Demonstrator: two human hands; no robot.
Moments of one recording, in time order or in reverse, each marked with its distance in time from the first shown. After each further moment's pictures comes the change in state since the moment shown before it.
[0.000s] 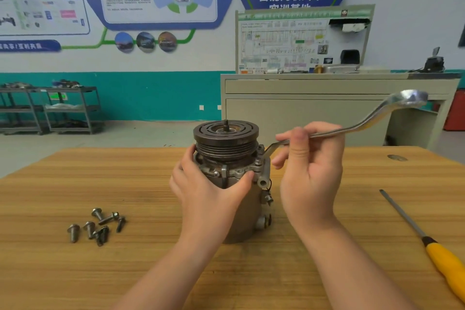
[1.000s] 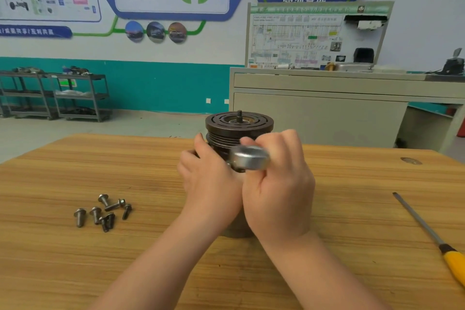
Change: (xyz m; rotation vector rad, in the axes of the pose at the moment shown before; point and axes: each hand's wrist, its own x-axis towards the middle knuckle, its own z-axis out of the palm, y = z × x) left_hand 0.021 0.007 -0.010 0.305 -0.230 -0.148; right_hand -0.031 -0.017 0.035 -0.563 -0.058 -0.332
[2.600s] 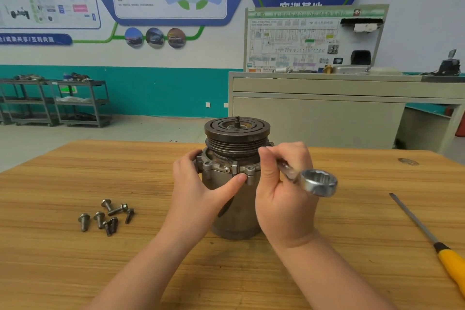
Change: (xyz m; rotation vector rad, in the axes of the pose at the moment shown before) left_hand -0.007 -0.037 -0.011 -0.383 -0.013 0.161; right_hand -0.006 0.021 -0.001 0.190 0.077 -0.039
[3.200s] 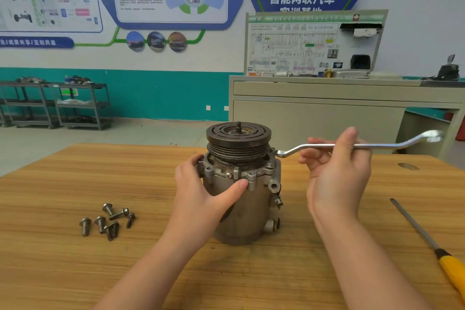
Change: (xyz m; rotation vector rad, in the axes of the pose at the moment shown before) left_hand 0.001 -0.001 0.001 0.019 -0.018 -0.027; right_hand 0.035 0.038 -0.018 0.666 0.348 1.051
